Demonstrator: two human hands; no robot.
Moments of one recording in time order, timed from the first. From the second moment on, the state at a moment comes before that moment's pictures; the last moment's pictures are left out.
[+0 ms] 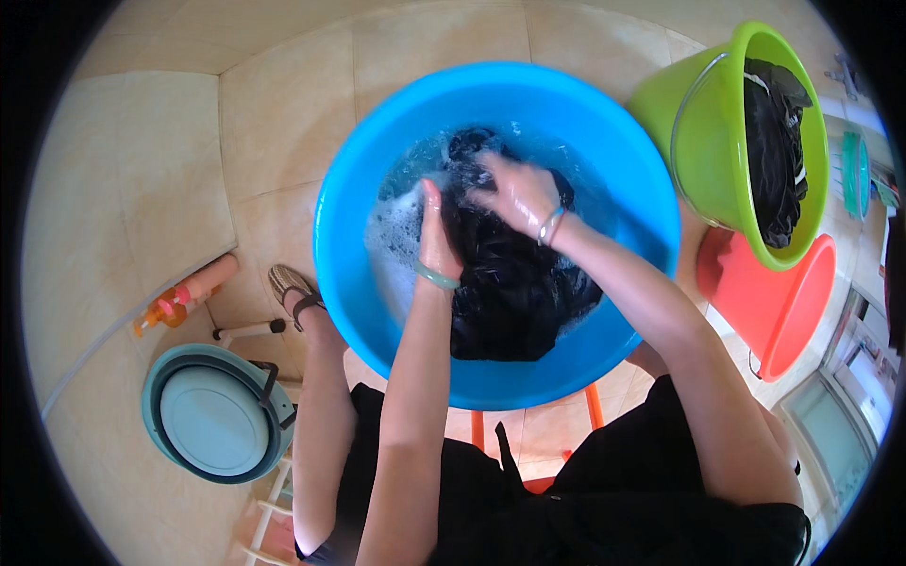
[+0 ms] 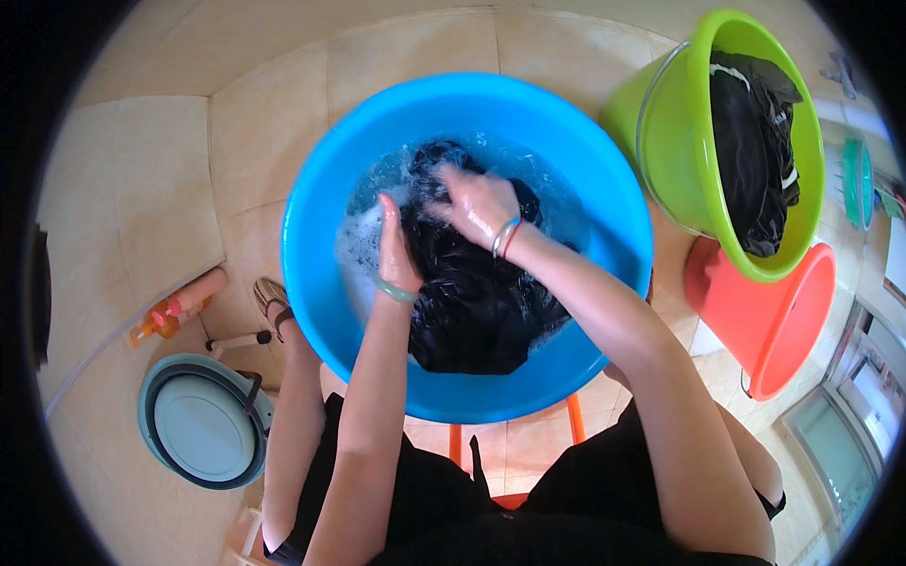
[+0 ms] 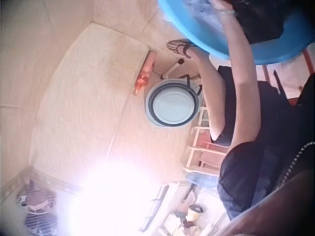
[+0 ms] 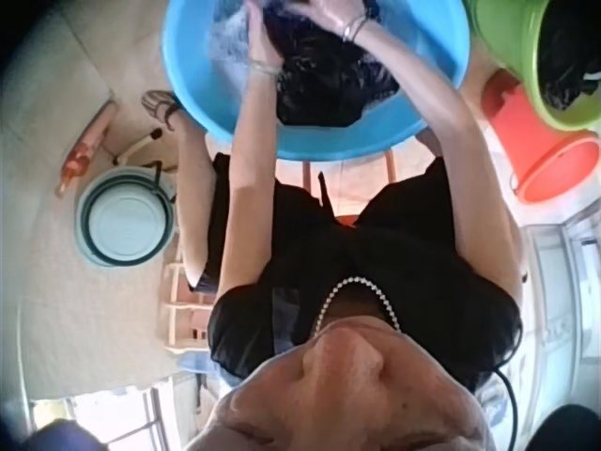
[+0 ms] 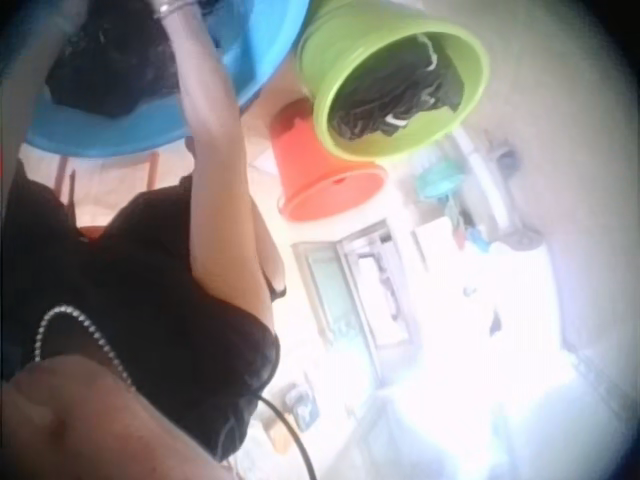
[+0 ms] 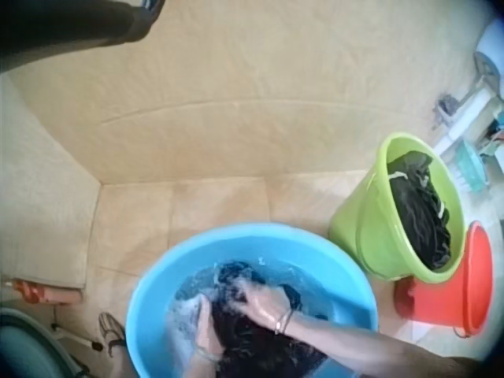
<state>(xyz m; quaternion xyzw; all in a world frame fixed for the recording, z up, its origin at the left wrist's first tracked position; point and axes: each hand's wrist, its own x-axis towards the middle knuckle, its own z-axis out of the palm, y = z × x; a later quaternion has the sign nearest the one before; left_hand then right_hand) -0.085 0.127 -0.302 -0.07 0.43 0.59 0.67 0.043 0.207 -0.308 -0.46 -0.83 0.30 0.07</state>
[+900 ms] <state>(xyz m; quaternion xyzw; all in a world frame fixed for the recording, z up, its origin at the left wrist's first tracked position) -0.005 0.077 -0.230 -0.24 0.52 0.55 0.61 0.066 0.180 -0.274 -0.45 -0.82 0.31 0.18</state>
